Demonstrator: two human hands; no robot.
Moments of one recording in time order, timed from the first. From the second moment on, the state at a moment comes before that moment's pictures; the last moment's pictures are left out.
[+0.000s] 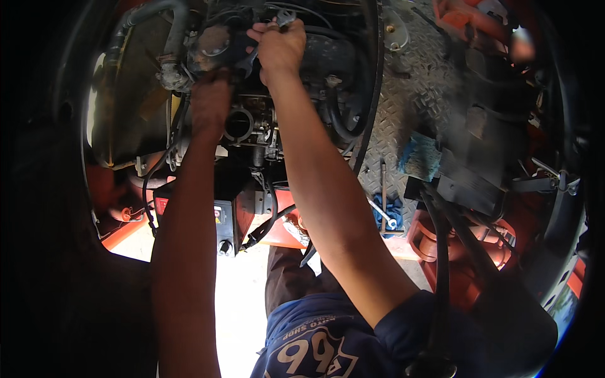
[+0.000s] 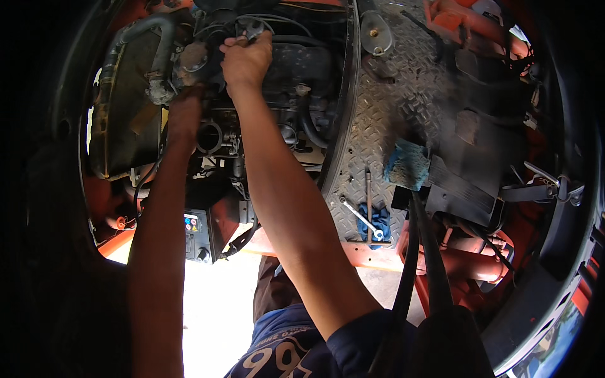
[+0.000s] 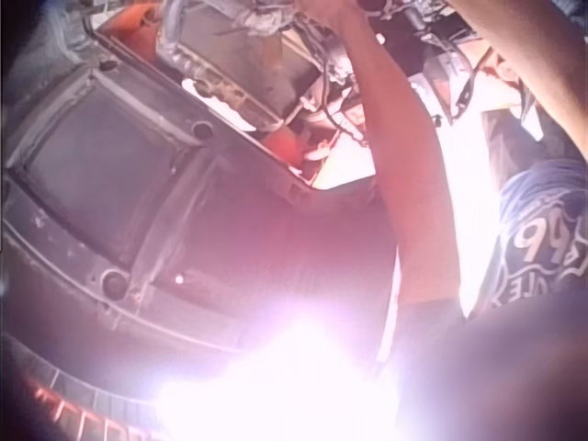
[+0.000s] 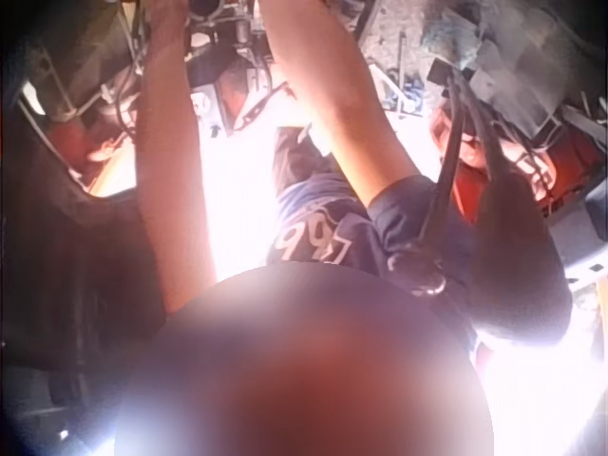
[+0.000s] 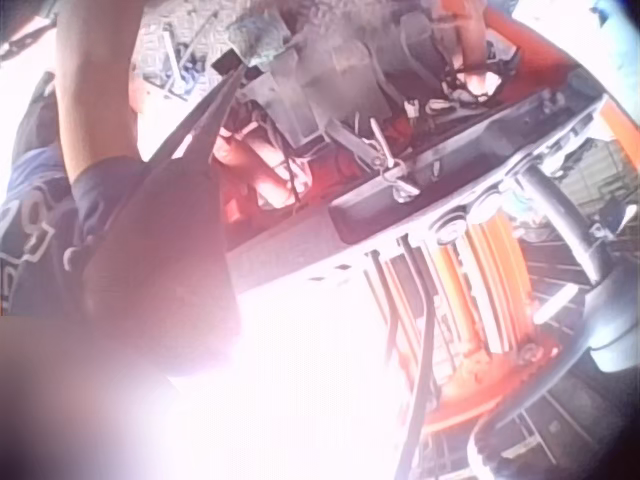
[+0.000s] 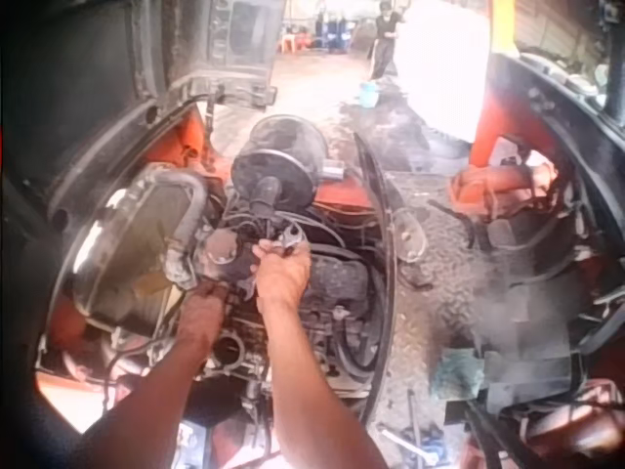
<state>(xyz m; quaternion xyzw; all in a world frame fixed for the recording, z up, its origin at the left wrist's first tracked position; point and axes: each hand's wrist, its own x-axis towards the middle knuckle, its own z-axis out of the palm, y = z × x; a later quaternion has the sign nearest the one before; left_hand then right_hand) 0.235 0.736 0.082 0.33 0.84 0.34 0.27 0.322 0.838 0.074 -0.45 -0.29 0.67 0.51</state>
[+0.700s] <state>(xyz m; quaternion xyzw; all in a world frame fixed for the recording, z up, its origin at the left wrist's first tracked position) 0.236 0.739 0.085 0.28 0.84 0.33 0.32 0.333 0.829 0.069 -0.43 -0.22 0.74 0.47</state>
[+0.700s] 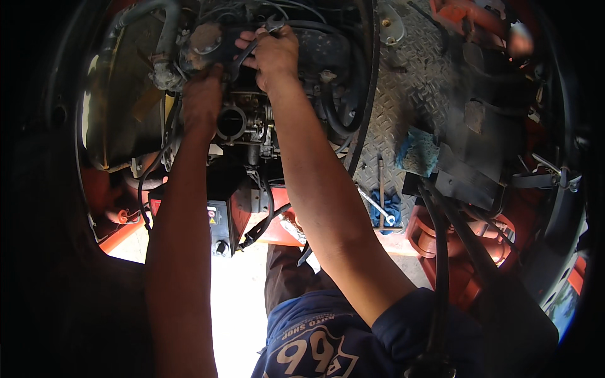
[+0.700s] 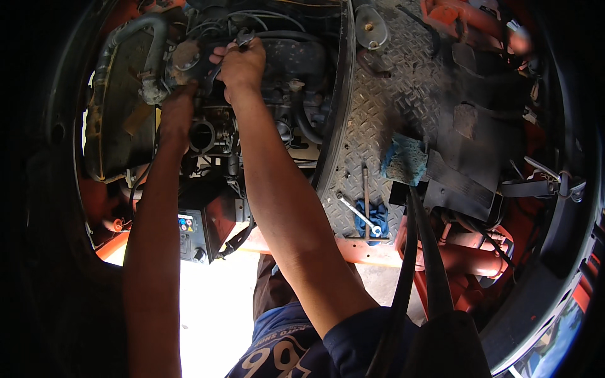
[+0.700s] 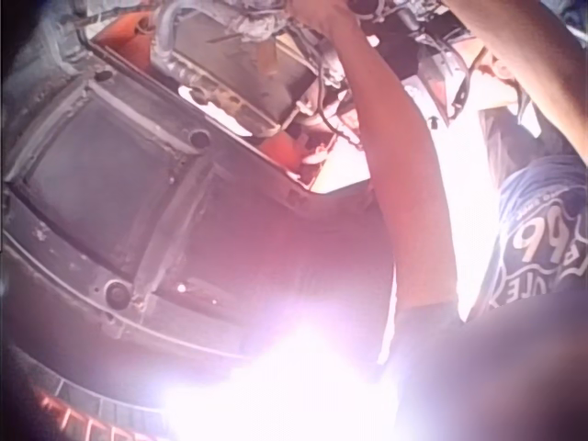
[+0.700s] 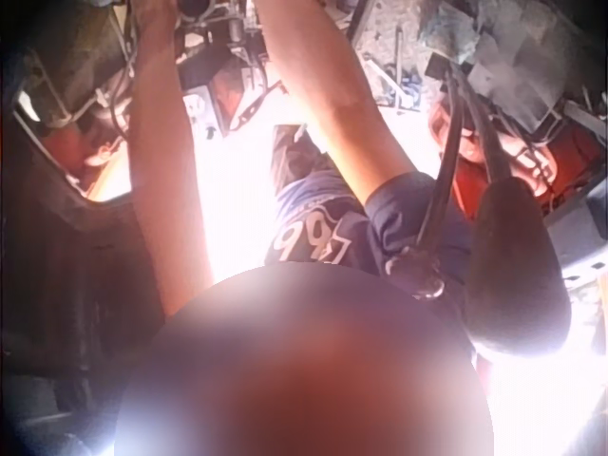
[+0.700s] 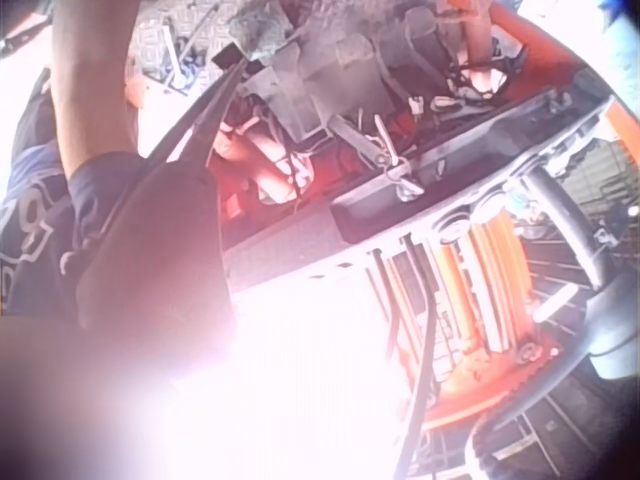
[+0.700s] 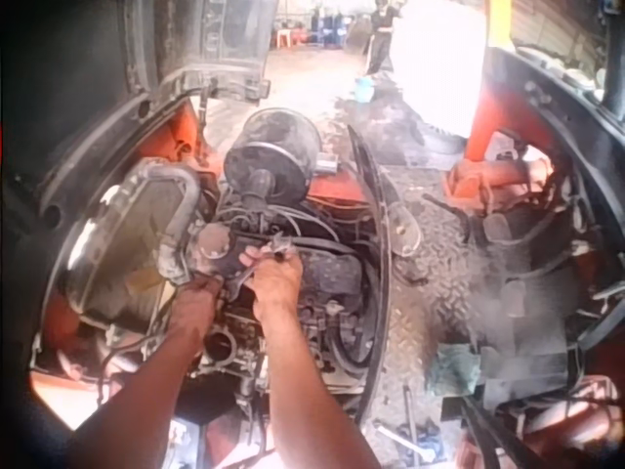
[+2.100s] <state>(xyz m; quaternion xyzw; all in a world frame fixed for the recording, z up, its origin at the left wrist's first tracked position) 0.228 0.740 0.079 0.29 0.86 0.29 0.30 0.362 0.813 0.080 -0.50 -0.20 0.72 0.43</state>
